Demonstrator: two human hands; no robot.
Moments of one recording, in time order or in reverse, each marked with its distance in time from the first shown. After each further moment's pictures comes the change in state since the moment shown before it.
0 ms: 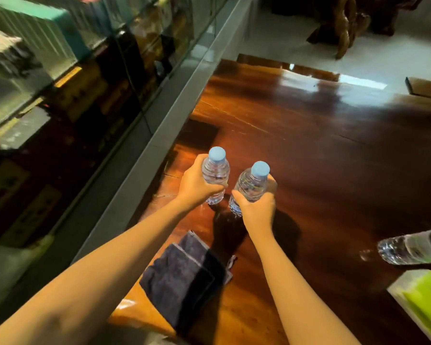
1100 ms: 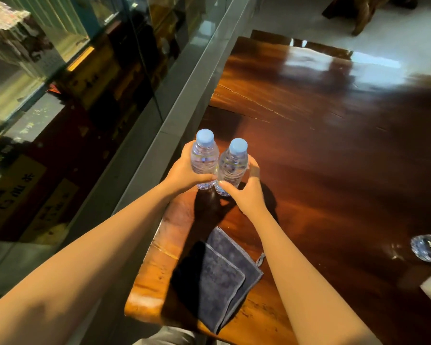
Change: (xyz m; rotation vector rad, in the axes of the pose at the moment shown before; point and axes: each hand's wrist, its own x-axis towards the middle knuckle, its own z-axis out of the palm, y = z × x) left_hand 0.030 -0.063 -0.082 -0.017 -0.173 -0.108; right_hand 0.003 0.002 0.083 -0.095 -0.383 -0.051
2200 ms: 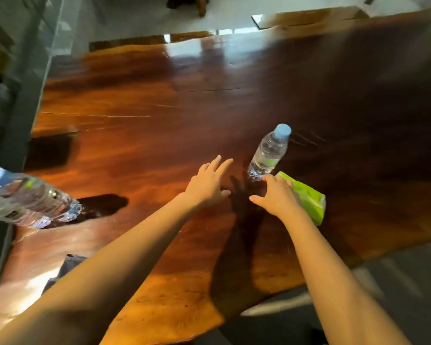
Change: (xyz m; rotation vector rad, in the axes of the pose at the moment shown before) left_hand -0.075 0.185 0.381 0.830 -0.596 0.486; right_hand -0.172 0.111 -0.376 -0.766 0.171 0.644
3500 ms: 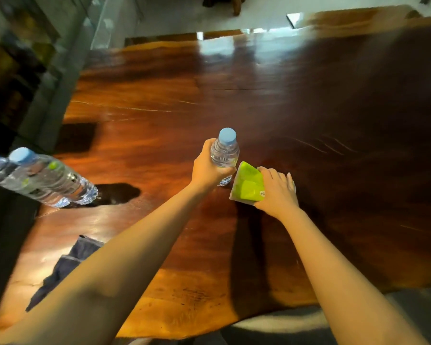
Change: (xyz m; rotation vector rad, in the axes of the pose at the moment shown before) left_hand 0.018 -0.010 -0.005 -0.784 0.521 -0.226; right_hand 0.046 -0.004 0.021 -0.111 0.052 -0.379
